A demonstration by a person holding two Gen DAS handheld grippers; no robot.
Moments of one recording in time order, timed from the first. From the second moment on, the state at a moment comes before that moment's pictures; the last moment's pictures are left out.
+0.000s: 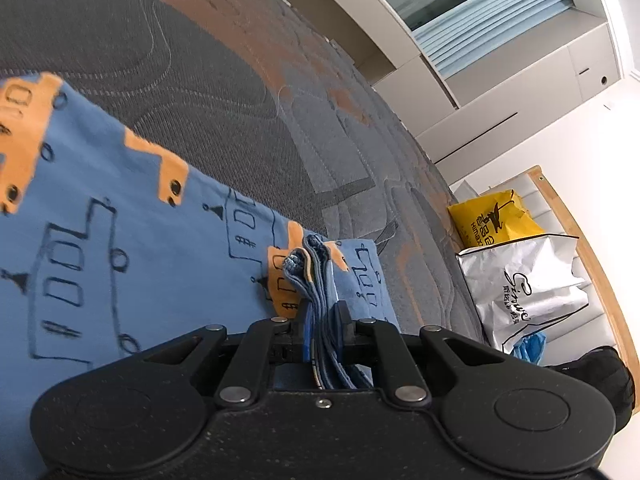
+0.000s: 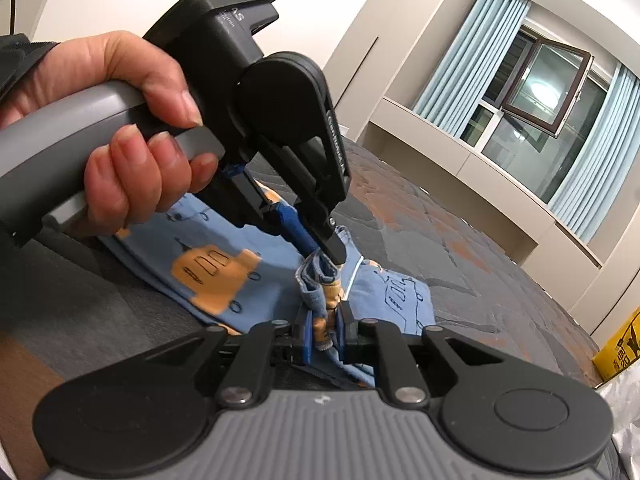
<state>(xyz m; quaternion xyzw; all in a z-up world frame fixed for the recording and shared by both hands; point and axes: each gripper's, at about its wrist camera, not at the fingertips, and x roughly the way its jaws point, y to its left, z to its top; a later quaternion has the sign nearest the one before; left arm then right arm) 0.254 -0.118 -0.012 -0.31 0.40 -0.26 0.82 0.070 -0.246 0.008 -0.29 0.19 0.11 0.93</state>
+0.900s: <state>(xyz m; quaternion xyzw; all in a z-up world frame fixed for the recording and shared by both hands) 0.203 0.038 0.003 -0.28 0.36 -0.19 0.87 0.066 -0.139 0.016 -0.29 0.18 0.25 0.91</state>
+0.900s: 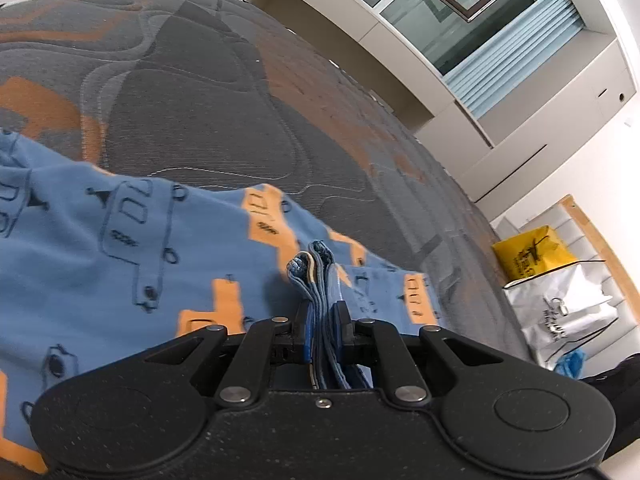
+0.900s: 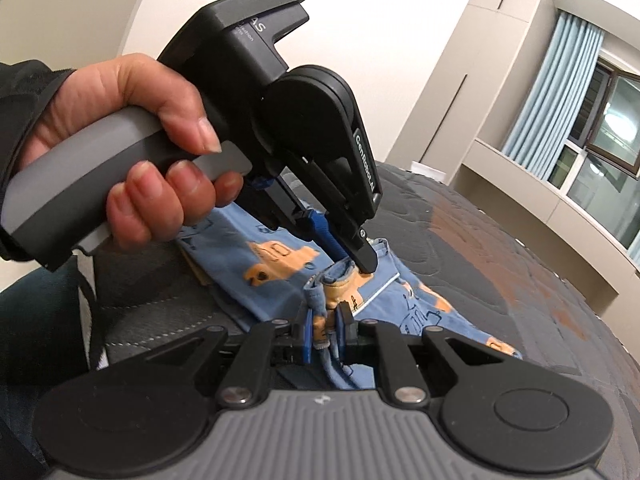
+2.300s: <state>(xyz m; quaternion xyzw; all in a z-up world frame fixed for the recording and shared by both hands) 0.188 0.002 0.000 -0.11 0.28 -0.02 0.95 0.229 -0.281 0.005 -0.18 0.24 -0.01 0.95</state>
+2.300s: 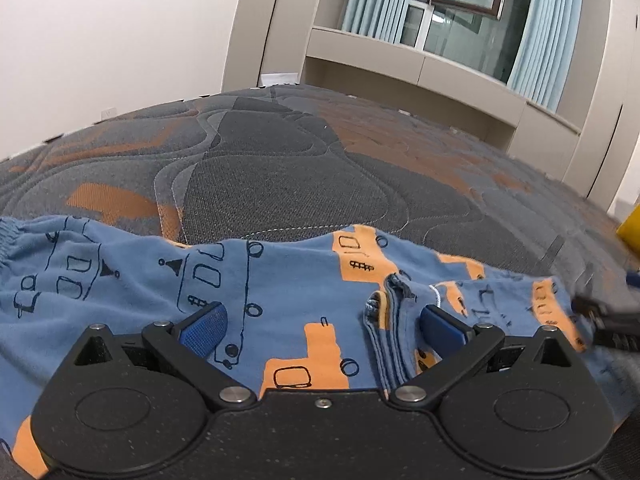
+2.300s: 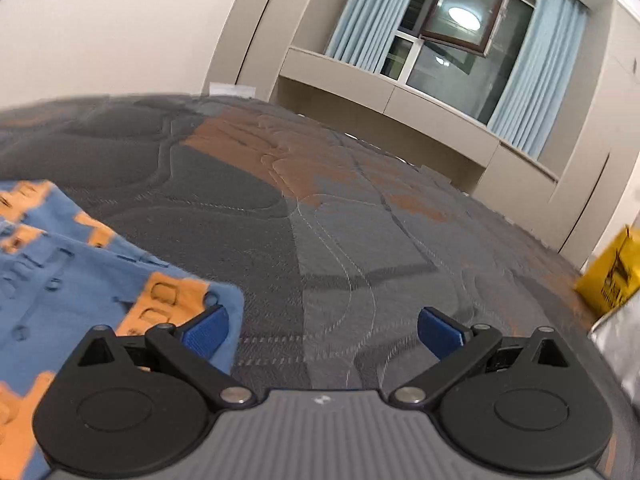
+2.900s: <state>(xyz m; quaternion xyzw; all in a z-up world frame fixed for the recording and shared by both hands) 0.132 0.026 0.013 -0.10 0.27 -0.03 0.96 0.115 -0.247 0.012 -0.20 0.19 0.05 0.96</state>
